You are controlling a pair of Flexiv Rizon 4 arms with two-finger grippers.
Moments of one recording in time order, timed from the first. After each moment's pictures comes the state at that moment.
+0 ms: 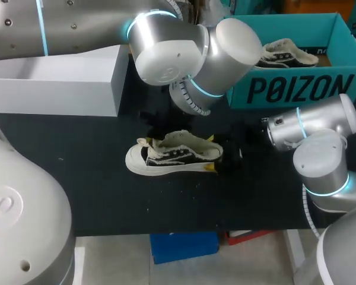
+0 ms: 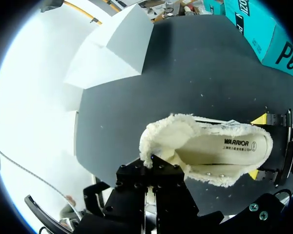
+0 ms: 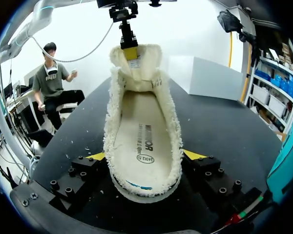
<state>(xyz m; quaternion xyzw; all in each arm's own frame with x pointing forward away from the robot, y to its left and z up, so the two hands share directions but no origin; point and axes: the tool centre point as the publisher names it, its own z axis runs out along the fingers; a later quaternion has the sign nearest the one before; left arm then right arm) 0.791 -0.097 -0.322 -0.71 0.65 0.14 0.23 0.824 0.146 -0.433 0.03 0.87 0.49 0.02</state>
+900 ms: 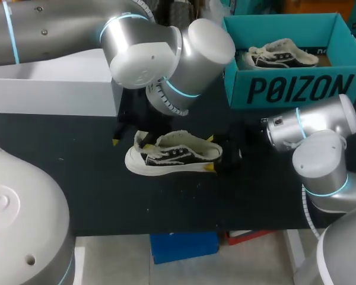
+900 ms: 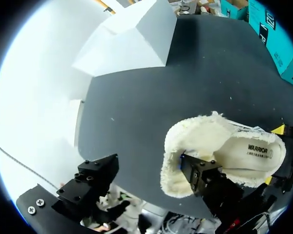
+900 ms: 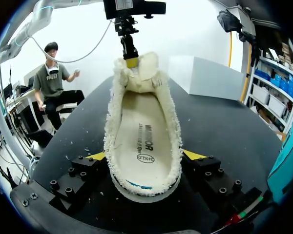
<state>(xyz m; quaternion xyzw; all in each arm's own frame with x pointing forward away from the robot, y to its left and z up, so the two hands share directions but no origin) 0.784 -0.049 -0.324 -0.74 0.62 0.14 0.22 0.824 0.147 -0.433 0.04 0.87 0.49 0.02</state>
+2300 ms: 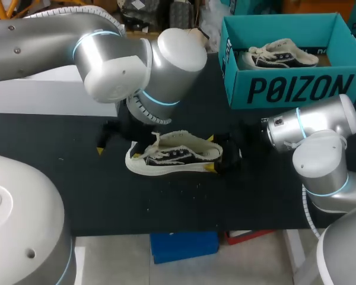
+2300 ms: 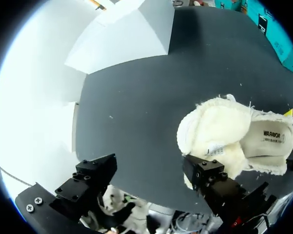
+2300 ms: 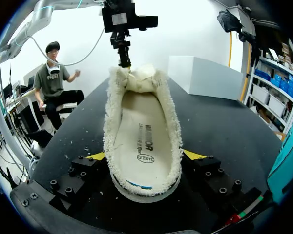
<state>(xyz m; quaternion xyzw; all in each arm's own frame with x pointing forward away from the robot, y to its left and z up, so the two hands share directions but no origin) 0.772 -0.031 -0.345 -0.72 0.66 0.12 0.18 0.824 0.146 -0.433 0.04 0.87 0.49 0.02</state>
